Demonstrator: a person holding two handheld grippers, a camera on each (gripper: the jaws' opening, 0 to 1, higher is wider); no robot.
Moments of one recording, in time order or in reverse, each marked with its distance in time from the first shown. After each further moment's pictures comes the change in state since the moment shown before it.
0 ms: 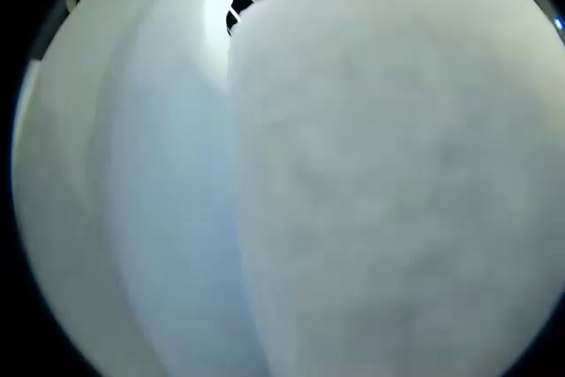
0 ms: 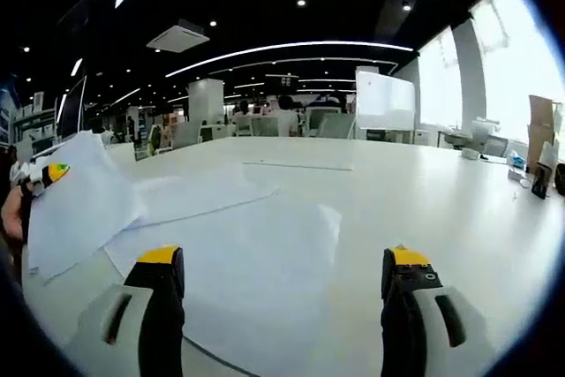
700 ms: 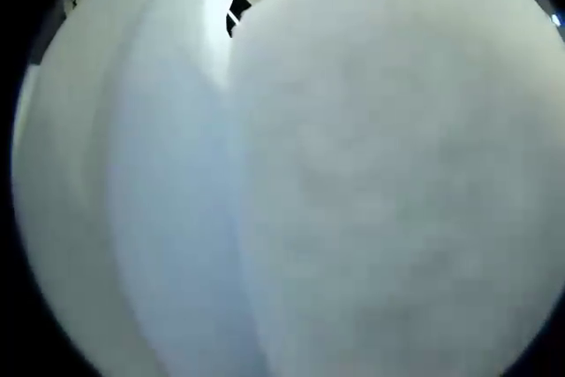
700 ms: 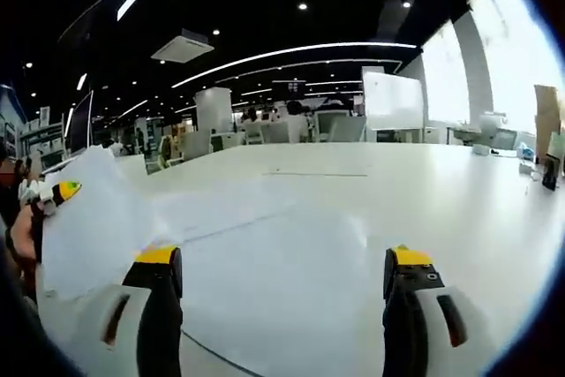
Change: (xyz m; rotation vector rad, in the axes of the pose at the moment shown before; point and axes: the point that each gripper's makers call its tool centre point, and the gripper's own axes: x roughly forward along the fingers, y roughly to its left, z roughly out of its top) left arm 0.000 -0.002 -0.001 0.017 -0.003 -0.007; right arm 0.004 0.026 0.015 0.049 -0.032 0.066
